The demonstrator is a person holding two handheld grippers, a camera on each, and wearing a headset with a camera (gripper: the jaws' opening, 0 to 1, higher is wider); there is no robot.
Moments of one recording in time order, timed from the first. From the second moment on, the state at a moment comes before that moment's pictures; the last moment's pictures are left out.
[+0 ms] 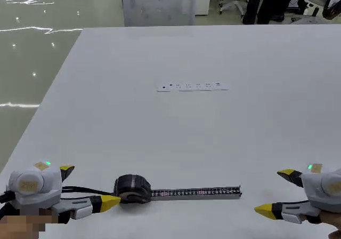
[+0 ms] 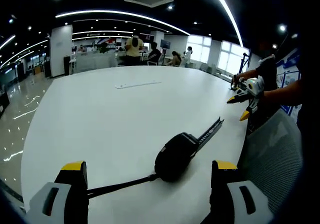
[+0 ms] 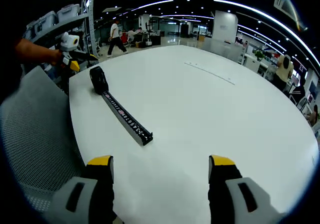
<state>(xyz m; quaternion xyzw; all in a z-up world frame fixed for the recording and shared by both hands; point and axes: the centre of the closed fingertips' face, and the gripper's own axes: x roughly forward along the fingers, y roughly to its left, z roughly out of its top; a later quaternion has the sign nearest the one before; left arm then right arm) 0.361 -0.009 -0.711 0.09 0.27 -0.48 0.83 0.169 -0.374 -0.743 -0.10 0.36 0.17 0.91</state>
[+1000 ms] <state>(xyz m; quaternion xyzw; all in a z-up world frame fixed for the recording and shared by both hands) 0.336 0.021 -0.700 0.07 0.26 -0.46 0.84 0.127 -0.369 -0.719 -0.07 0.32 0.11 0.94</state>
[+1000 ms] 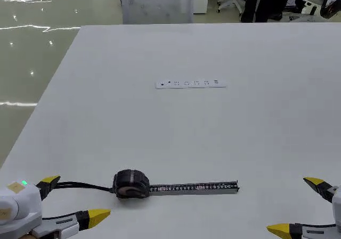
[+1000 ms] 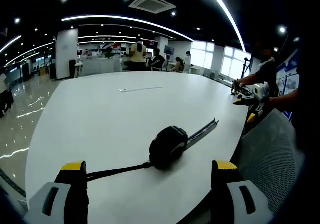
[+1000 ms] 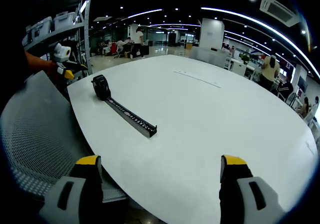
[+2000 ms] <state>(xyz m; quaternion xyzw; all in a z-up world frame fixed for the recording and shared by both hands) 0.336 0.018 -0.692 0.06 0.26 -0.46 0.85 0.120 -0.372 -0.716 -0.09 0.32 0.11 0.94</state>
